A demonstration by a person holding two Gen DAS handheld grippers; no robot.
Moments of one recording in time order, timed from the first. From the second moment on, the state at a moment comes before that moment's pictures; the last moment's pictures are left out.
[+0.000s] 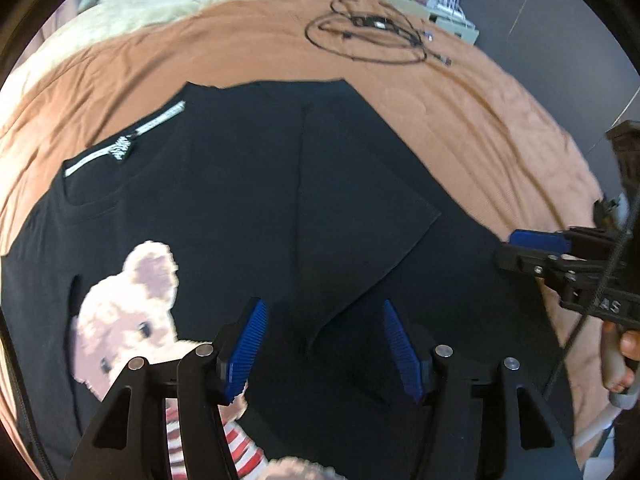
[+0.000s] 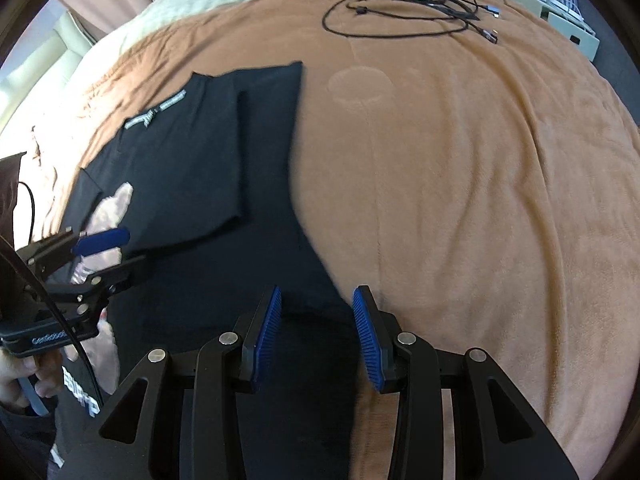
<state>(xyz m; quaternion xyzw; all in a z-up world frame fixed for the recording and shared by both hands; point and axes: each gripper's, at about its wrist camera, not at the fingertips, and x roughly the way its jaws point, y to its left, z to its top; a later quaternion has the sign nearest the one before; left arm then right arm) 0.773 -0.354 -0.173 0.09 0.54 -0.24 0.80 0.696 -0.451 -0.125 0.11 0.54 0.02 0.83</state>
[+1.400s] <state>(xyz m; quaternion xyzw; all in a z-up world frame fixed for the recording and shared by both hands) 0.753 -0.176 -0.078 -0.01 0.46 -0.10 0.88 0.607 -0.411 -0.048 0.07 0.47 -0.02 0.88</state>
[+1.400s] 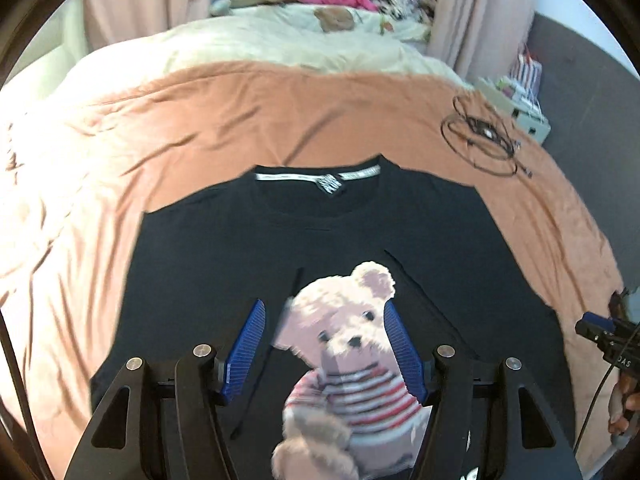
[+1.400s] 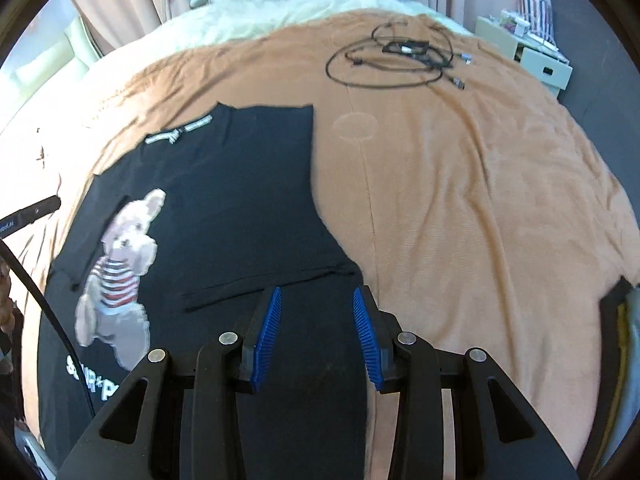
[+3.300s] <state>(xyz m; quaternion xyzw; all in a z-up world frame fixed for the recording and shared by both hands) 0.303 0.014 0.005 -0.08 0.33 -0.10 0.93 0.177 -0.335 0.046 0.11 0.39 0.00 0.92</state>
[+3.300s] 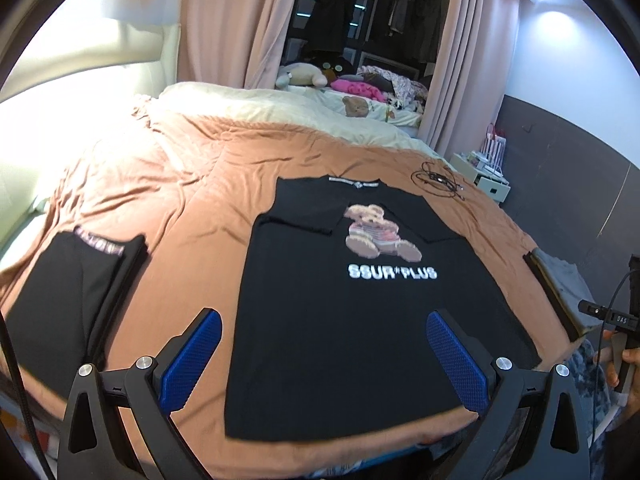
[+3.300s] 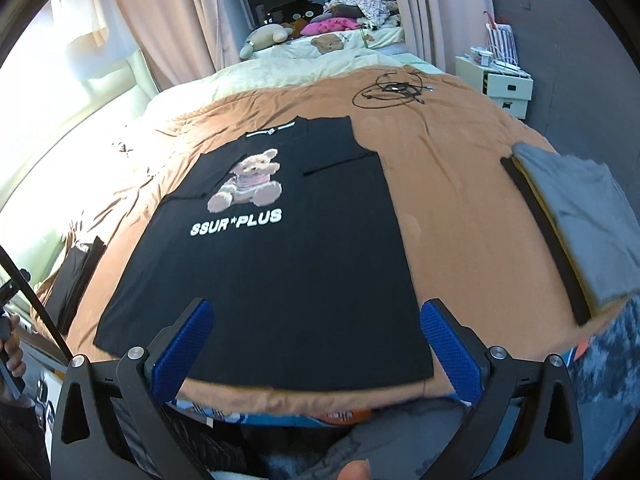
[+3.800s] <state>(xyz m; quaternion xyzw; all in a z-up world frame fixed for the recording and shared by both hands) 0.227 0.058 -0.036 -0.11 0.34 -0.07 0.93 0.092 -0.353 0.023 0.13 0.36 0.00 0.92</state>
